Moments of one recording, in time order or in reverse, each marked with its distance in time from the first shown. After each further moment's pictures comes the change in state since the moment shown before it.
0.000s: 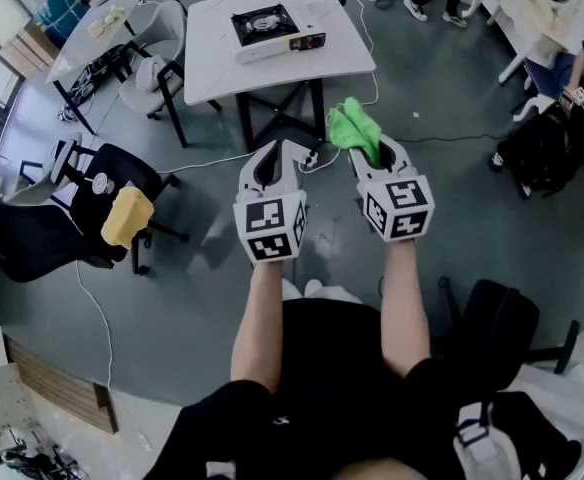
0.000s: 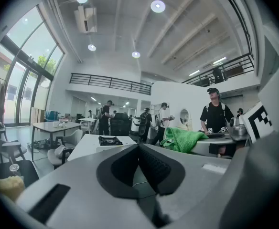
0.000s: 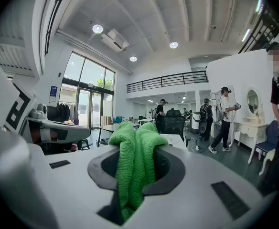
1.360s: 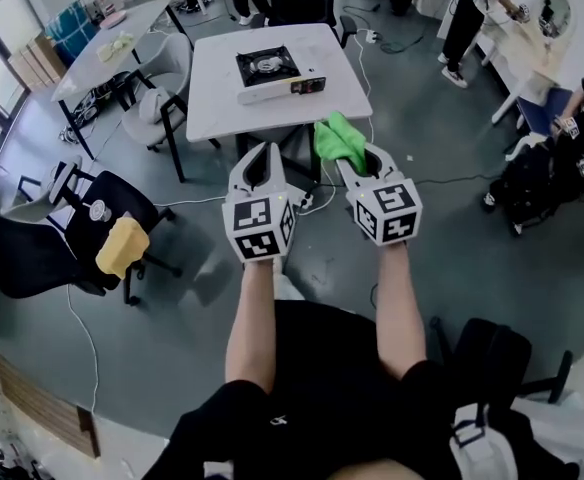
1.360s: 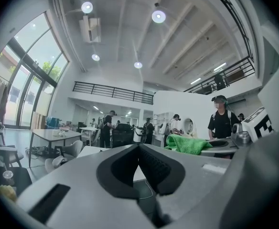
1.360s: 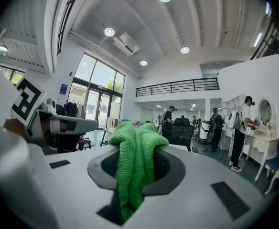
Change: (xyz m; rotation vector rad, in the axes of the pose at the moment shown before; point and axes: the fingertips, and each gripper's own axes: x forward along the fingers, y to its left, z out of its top) left arm 0.042 0.030 0.056 -0.010 -0.121 0.027; right arm 0.051 -0.005 0.043 -0.095 -0.051 0.087
